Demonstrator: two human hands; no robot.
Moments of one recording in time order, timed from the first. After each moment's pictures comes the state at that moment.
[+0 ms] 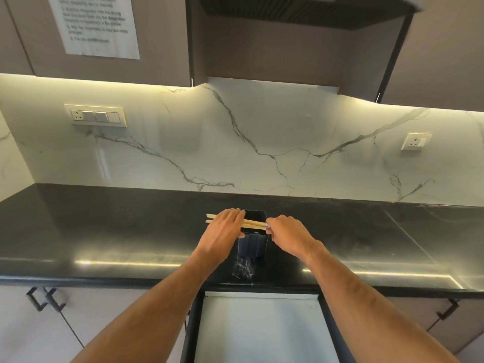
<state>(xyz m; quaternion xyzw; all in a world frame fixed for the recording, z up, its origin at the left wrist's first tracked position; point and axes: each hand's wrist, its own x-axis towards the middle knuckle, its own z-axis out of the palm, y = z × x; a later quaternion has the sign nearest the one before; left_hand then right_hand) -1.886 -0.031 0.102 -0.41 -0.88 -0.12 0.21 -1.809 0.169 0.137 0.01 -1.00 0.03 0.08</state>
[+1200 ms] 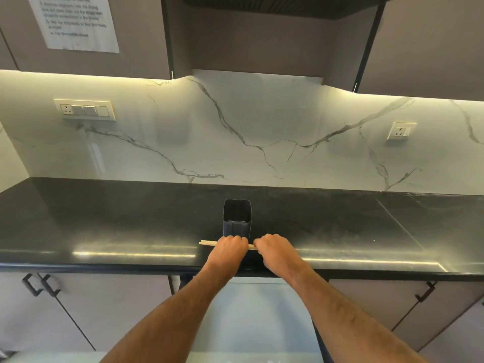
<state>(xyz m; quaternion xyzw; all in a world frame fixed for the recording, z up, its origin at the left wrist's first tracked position) -1.811 0.034 0.053 -0.37 -0.93 0.01 0.06 -1.738 0.178 0.091 0.03 -1.00 -0.03 0.01</state>
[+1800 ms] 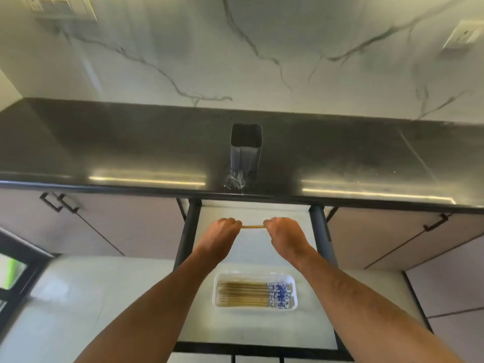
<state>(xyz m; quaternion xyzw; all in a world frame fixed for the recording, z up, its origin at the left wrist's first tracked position) -1.731 -0.030 -0.060 -0.38 -0.92 -0.07 0.00 -1.663 0.170 -0.040 0.03 -1.00 0.01 -0.02</state>
